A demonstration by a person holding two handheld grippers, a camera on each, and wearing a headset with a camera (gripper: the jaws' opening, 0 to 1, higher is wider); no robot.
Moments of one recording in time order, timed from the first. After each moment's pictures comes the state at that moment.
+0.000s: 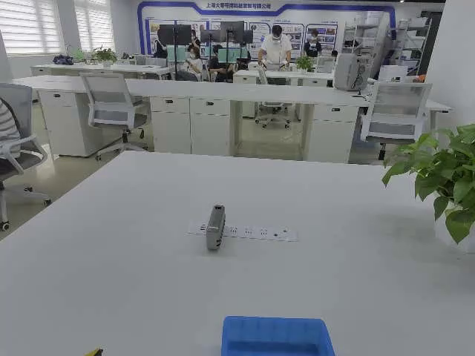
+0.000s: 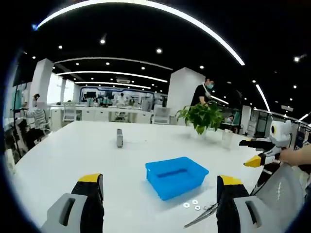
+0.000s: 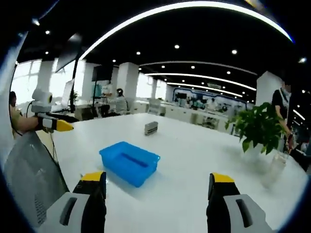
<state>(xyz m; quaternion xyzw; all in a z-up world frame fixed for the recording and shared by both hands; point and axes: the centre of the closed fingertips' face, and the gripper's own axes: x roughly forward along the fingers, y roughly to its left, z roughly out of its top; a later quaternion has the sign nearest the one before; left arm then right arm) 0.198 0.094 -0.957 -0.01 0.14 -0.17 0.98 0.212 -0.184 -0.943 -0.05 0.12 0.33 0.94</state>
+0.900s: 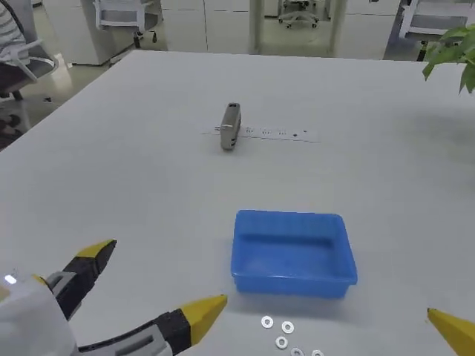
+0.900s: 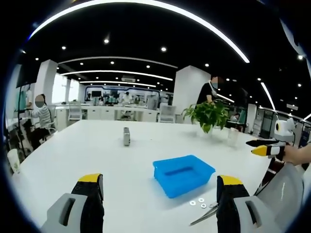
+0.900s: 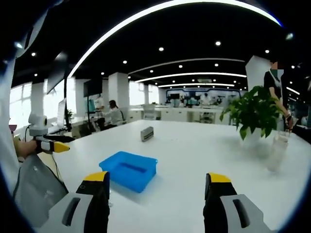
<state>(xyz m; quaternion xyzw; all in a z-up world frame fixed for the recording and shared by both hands) 0.195 0.092 -0.945 -0.04 0.12 -0.18 0.97 0.223 -0.203 -0.940 -0.01 0.13 0.28 0.95</state>
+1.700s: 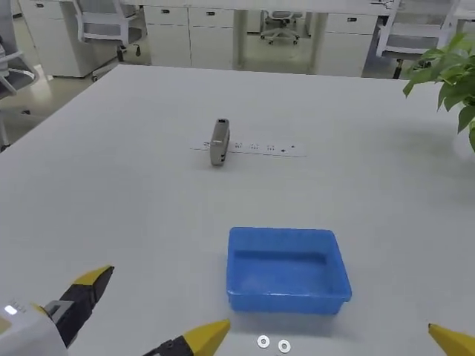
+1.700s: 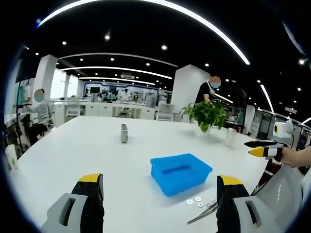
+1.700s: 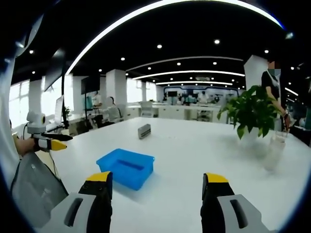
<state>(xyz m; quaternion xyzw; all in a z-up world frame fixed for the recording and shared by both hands) 0.195 0.092 -0.951 -0.05 0.14 -0.19 0.97 0.221 -0.207 -0.942 -0.03 0.13 0.27 0.95</state>
